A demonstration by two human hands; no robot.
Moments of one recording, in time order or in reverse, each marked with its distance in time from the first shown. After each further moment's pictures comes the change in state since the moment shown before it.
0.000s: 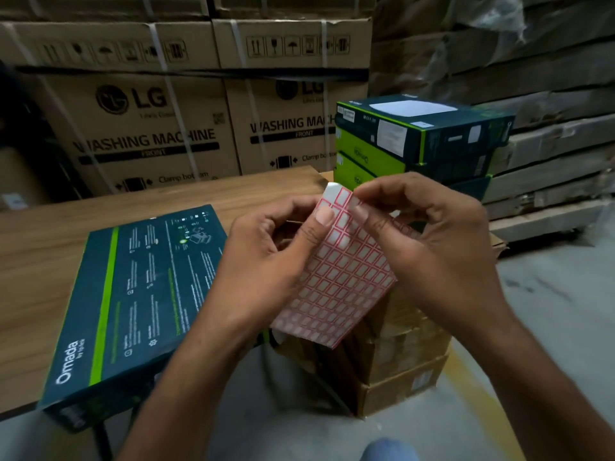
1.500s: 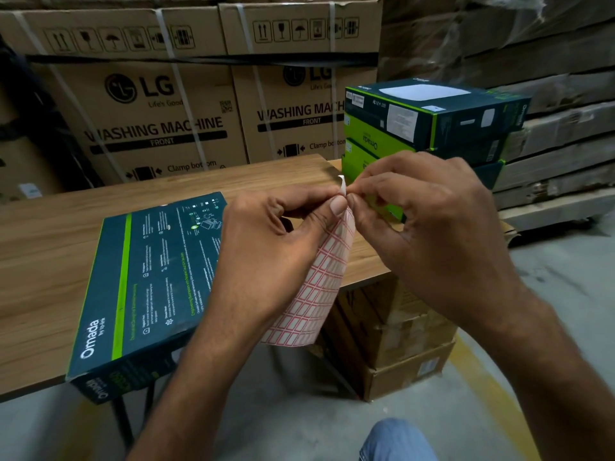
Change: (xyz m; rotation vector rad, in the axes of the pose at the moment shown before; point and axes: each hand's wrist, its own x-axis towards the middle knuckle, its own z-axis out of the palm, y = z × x) left_hand -0.009 0.009 -0.005 0.360 0.152 0.179; right_hand 0.002 -0.002 0.003 -0.595 -0.020 -0.403
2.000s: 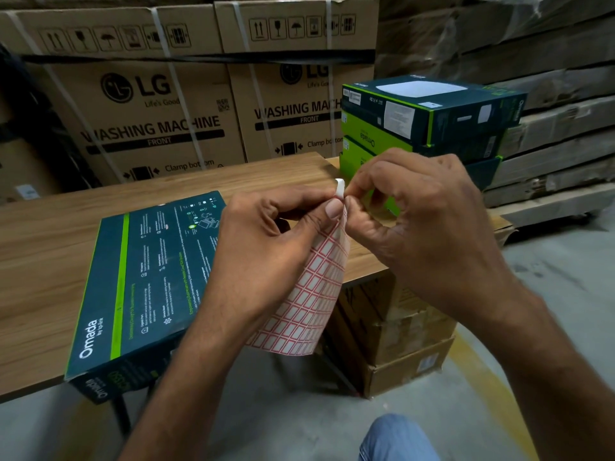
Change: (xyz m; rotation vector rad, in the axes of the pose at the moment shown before) left_hand -0.001 -0.001 -0.001 -0.097 -0.046 -0.038; right_hand 0.002 0.000 0.001 0.038 -0.043 0.029
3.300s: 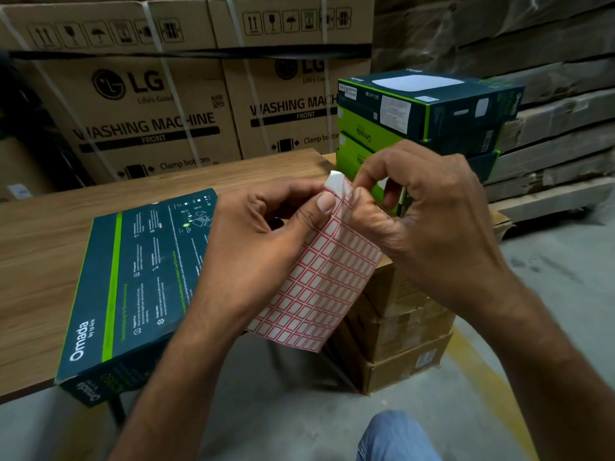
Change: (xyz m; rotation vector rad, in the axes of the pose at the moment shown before) left_hand 0.002 -0.007 0.001 -0.115 -0.050 -0.039; right_hand -0.004 0.012 0.003 0.118 0.017 0.075
